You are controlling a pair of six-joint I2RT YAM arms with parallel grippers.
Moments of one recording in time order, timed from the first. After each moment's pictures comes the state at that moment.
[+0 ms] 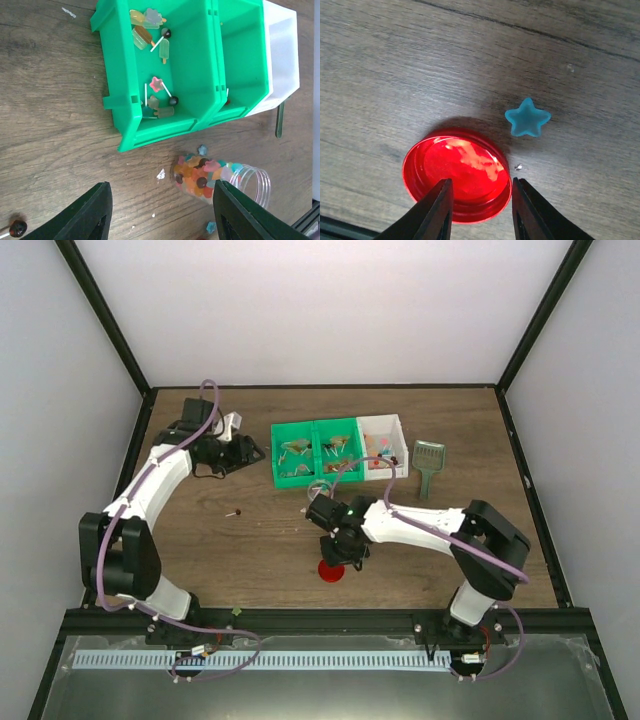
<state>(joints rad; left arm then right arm) -0.14 1.54 1.24 -0.71 0.52 -0.37 1.02 1.64 1.04 -0.81 -0.07 0.78</state>
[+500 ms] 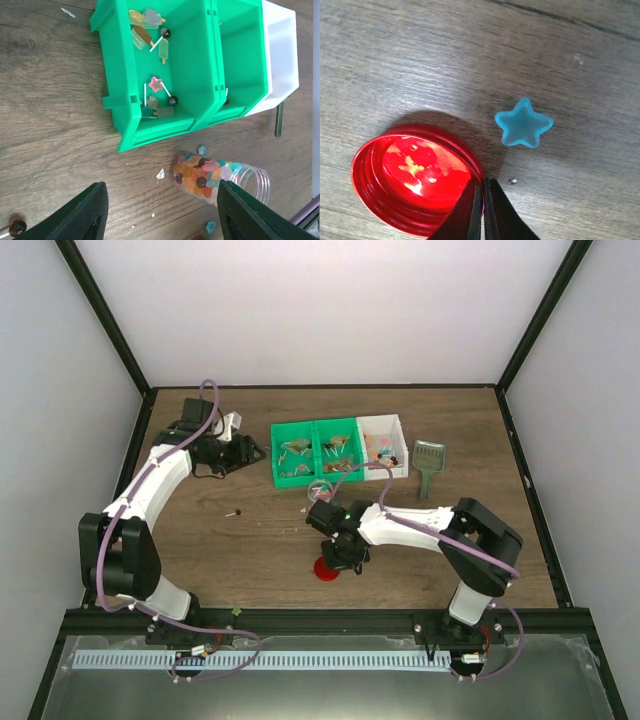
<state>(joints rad) -0.14 1.53 1.23 -0.71 0.52 -0.37 1.02 1.70 1.00 -0.75 -0.08 0.78</state>
